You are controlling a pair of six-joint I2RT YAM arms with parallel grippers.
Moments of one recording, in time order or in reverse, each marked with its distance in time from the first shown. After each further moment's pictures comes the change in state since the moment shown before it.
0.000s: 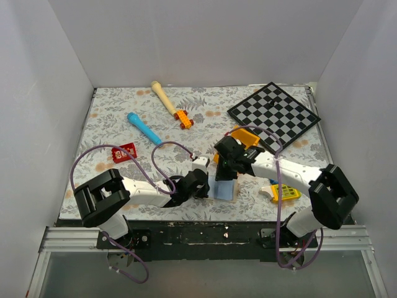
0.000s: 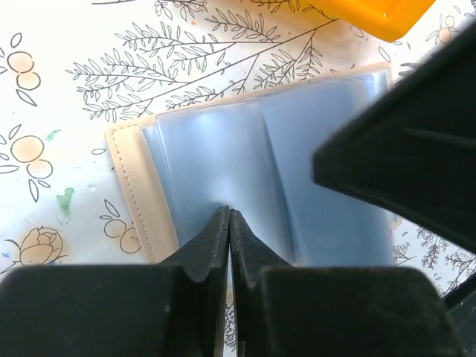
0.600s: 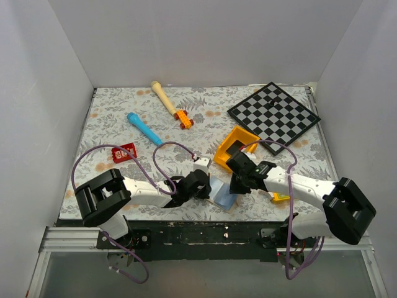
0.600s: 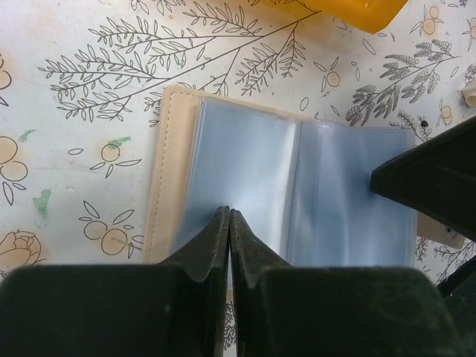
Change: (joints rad) left arm -0.003 0.011 0.008 0.009 0.020 0.000; right arm 0.005 -0.220 -0.287 0.002 0.099 0.069
